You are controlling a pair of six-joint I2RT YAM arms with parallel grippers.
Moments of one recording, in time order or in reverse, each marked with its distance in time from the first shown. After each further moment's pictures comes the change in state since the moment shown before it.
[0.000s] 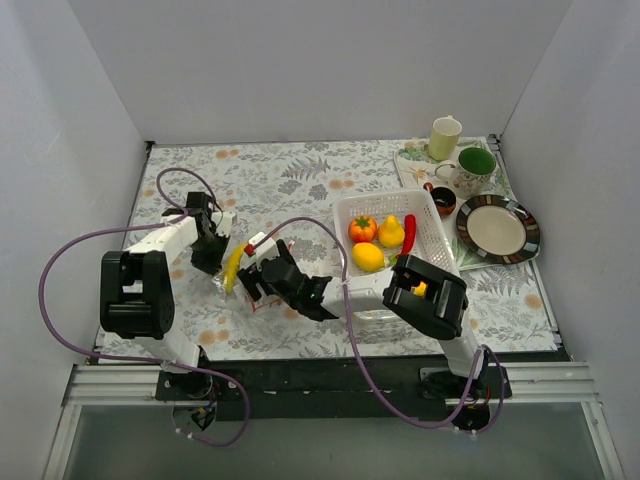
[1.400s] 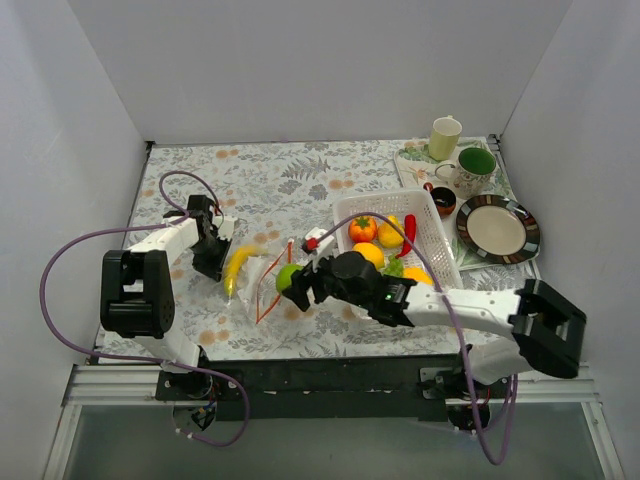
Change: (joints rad) left arm 0.000 0.006 -0.024 -0.006 0.033 0.033; right arm -0.074 -0.537 -0.342 -0.118 -0.325 0.071
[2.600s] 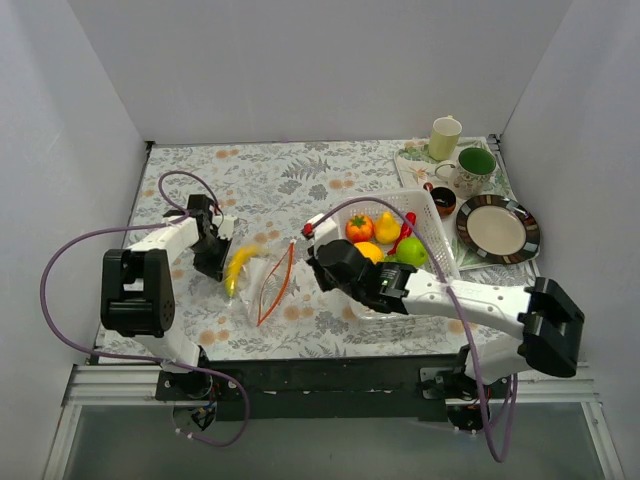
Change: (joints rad) left arm 0.000 0.000 0.006 -0.004 0.016 -0.021; right arm -0.023 -0.121 0.167 -0.509 0.319 0.026
